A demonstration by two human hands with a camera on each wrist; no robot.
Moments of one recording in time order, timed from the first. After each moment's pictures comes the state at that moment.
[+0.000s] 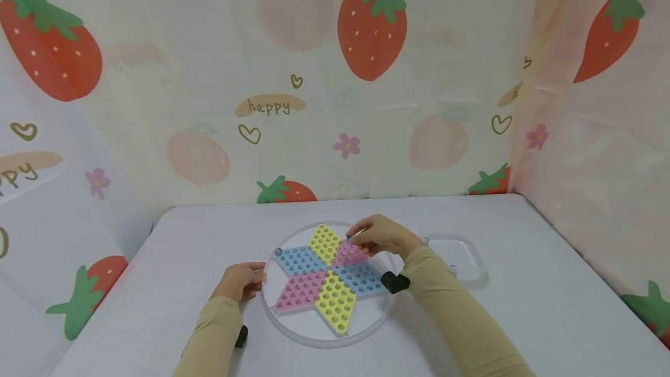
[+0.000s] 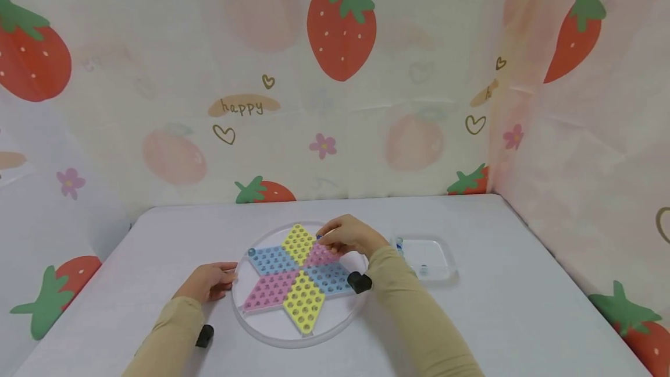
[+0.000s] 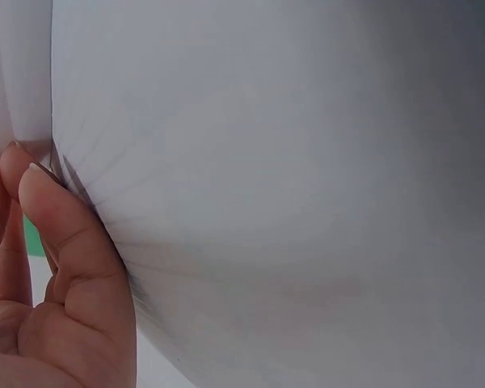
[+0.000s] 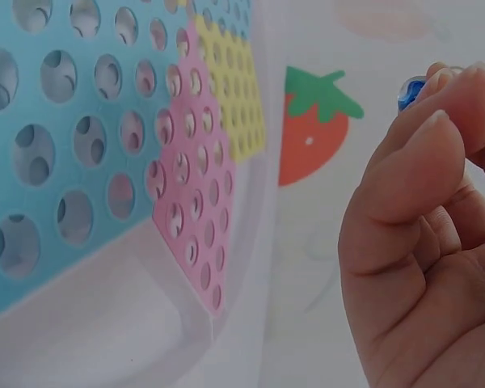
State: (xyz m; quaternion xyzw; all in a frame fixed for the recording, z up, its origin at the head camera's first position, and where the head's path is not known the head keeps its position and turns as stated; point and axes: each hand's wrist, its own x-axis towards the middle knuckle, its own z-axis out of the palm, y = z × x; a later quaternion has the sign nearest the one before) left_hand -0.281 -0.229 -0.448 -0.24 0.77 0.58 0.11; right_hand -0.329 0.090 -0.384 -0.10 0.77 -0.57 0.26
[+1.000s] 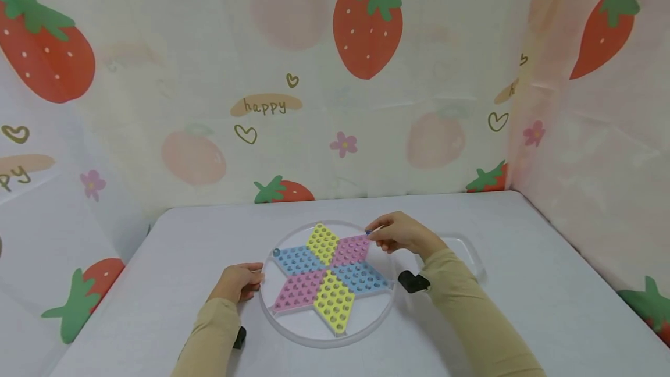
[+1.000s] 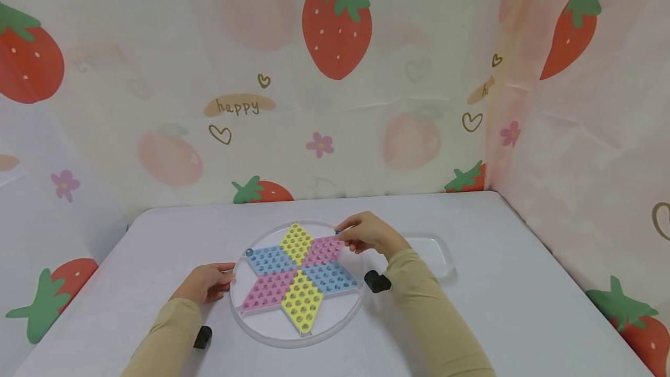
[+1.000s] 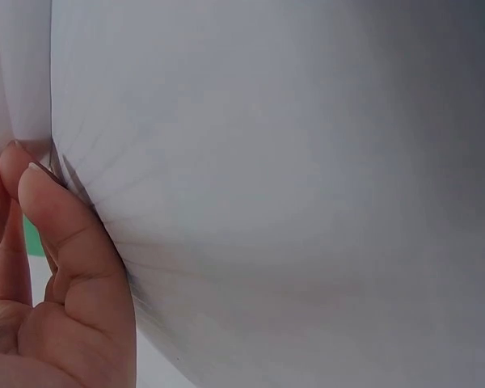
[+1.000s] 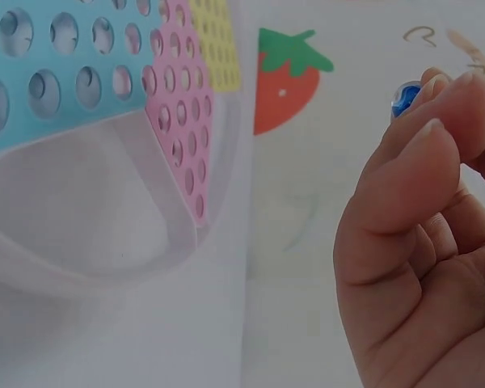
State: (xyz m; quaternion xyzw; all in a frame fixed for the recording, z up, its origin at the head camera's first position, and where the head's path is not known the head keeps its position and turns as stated) left_hand -0.276 -0.226 -0.441 -0.24 0.76 0.59 0.11; right_hand -0.320 0.128 -0.380 -0.07 0.78 -0.58 0.21
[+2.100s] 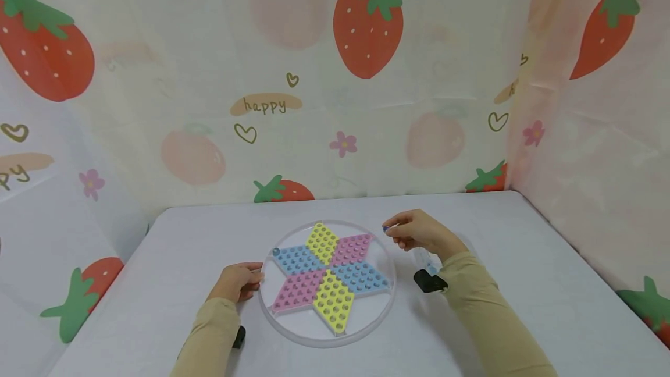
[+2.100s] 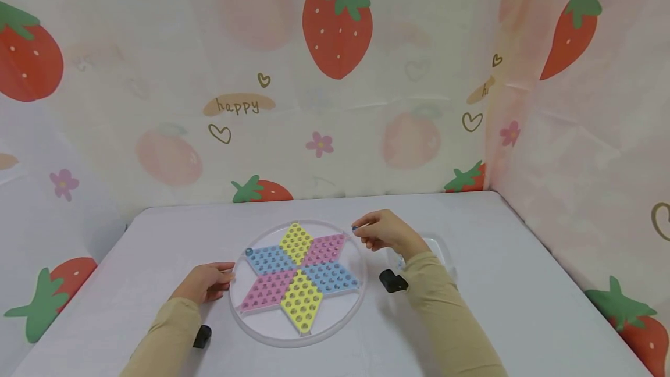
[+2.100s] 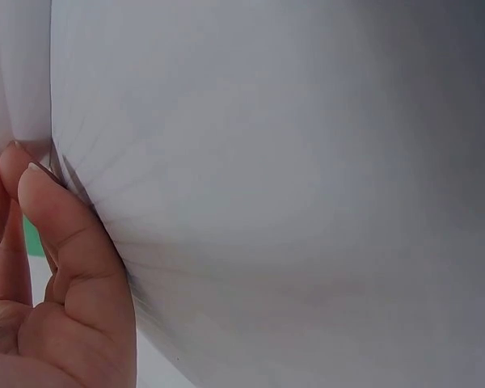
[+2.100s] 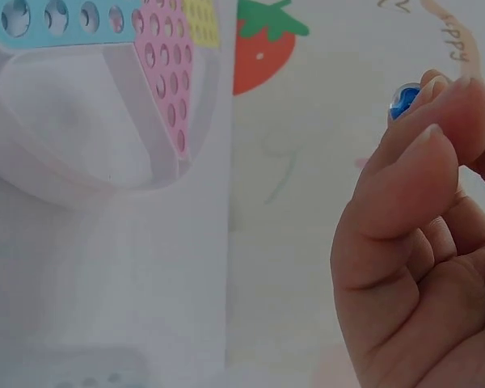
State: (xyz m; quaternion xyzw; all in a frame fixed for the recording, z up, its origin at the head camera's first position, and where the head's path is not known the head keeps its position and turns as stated) left_hand -0.277 -0.227 -0.441 -0.24 0.76 0.59 0.12; right_hand -0.313 0.161 -0.373 -0.08 0.80 -0.57 0.18
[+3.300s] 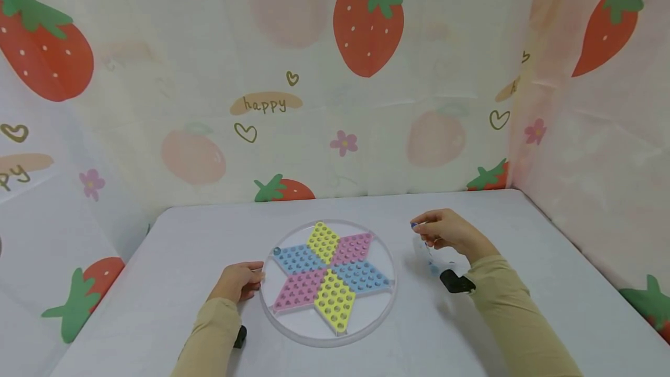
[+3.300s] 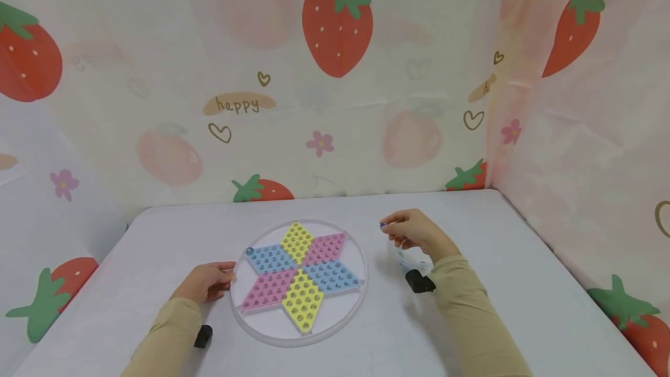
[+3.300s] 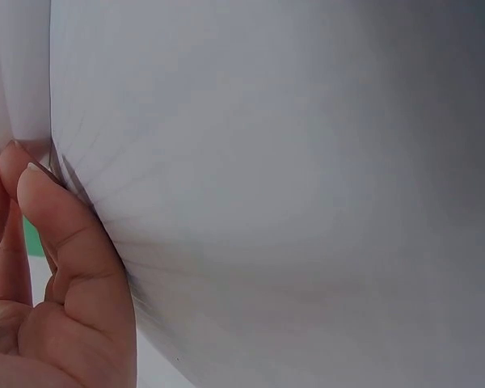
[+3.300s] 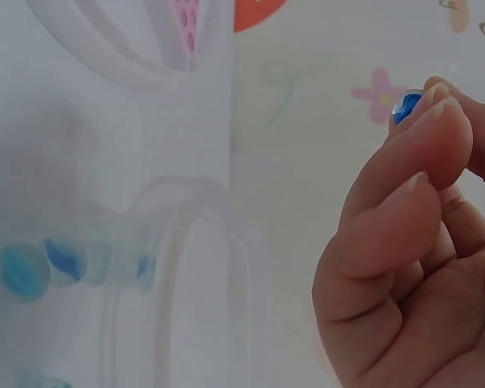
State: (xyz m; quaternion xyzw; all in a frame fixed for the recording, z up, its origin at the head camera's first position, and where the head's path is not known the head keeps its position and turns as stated) left_hand -0.278 -0.229 -0.445 -0.23 0.76 0.60 0.12; right_hand -0.304 0.208 -0.372 -0.07 0.81 -0.56 0.16
